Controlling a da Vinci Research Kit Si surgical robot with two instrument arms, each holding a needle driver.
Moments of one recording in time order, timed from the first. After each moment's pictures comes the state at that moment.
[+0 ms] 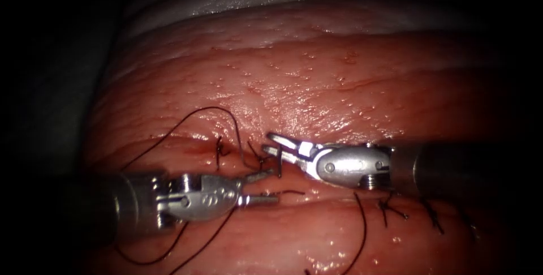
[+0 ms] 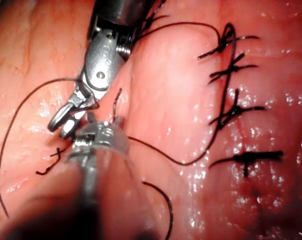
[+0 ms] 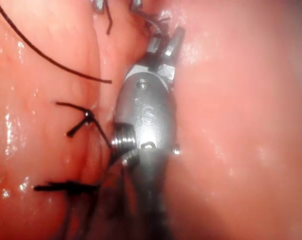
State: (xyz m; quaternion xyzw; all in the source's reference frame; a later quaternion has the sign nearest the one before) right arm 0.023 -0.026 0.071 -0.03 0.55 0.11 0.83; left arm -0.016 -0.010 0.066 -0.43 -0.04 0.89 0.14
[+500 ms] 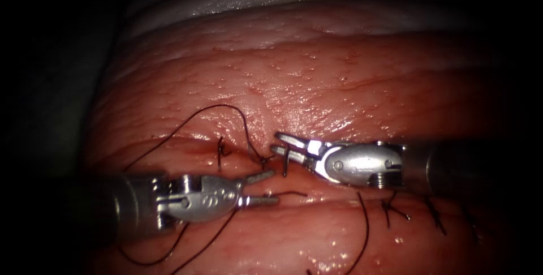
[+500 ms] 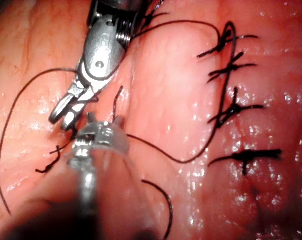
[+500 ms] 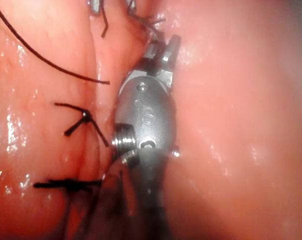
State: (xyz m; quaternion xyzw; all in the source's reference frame) right arm 0.023 -0.025 0.070 0.00 0.53 0.07 0.85; left arm -0.016 -0.010 0.066 -0.43 -0.04 0.89 0.14
